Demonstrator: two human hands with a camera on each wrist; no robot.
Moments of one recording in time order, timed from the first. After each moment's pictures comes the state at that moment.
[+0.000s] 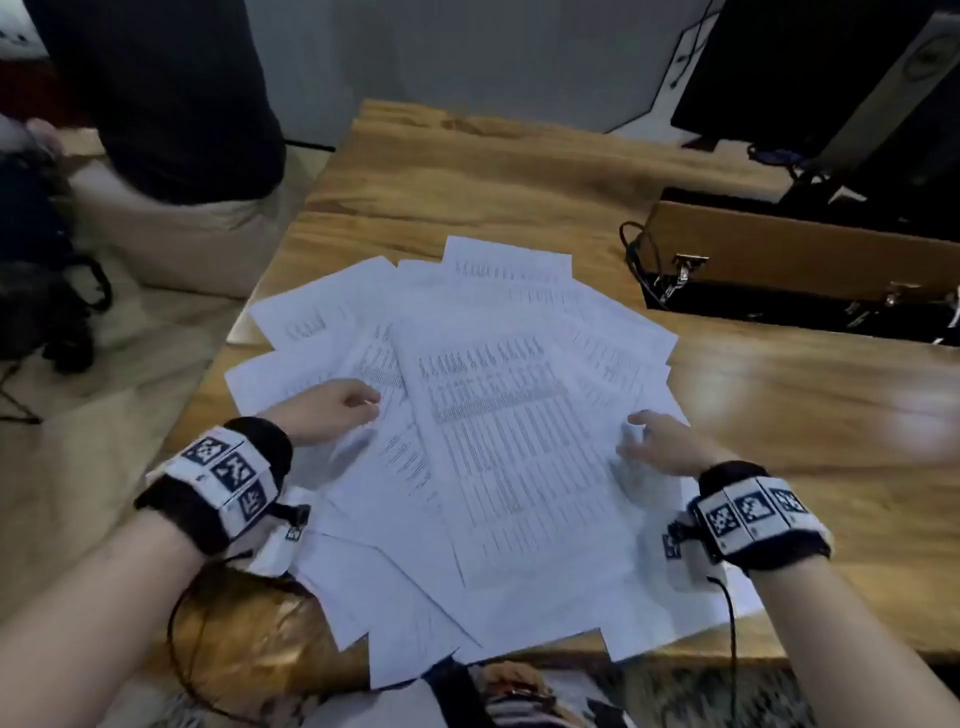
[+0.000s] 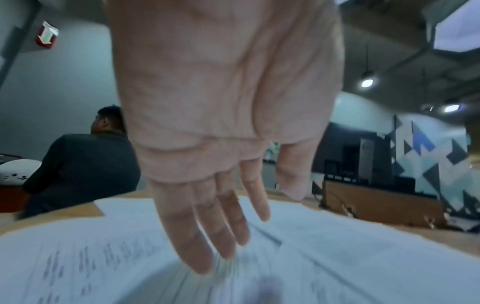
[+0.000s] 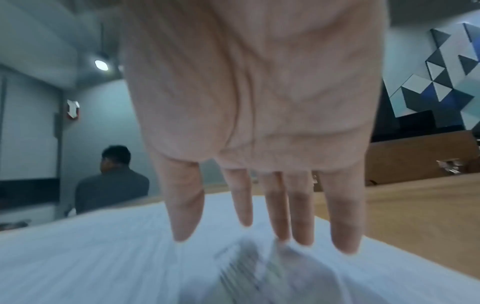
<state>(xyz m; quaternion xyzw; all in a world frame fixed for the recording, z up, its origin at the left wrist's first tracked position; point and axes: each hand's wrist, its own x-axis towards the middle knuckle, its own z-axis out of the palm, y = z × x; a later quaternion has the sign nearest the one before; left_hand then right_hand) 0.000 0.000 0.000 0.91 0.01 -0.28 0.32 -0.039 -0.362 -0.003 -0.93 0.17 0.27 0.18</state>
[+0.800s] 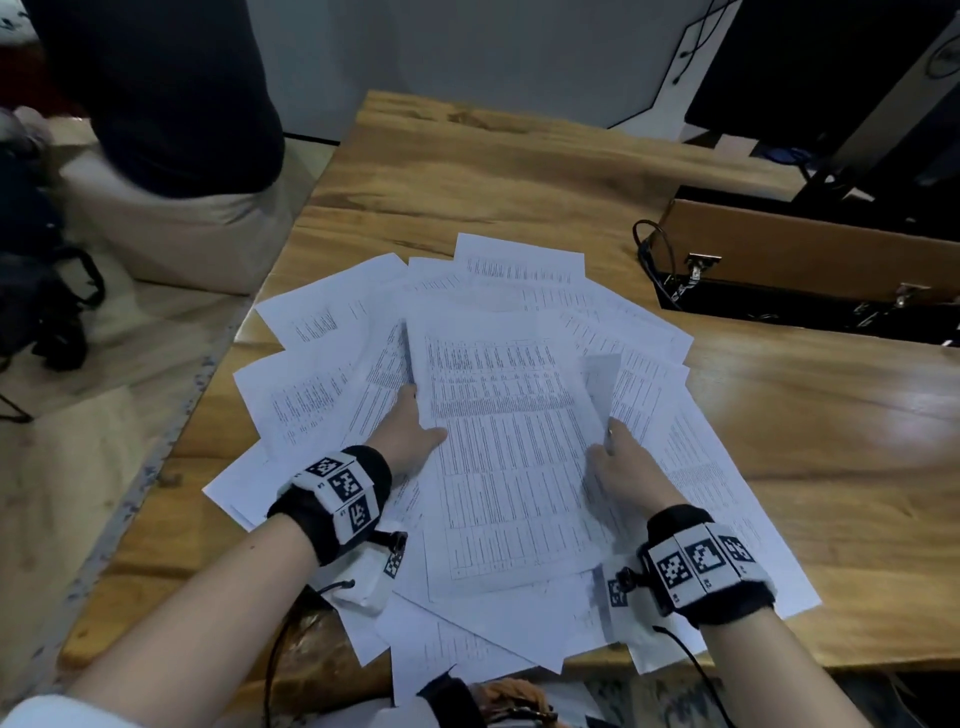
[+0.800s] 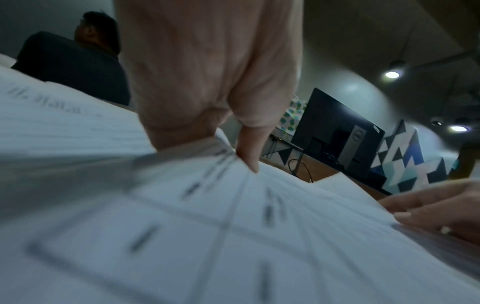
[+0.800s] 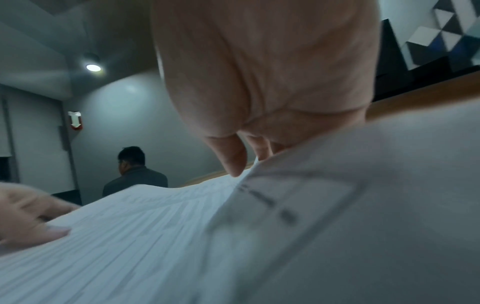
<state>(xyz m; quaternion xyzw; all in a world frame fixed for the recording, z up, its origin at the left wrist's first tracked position) -0.009 -0.053 -0.039 0.82 0.07 -0.24 0.51 -0.061 -0.290 -0.026 -0.89 0.21 0.16 0.37</state>
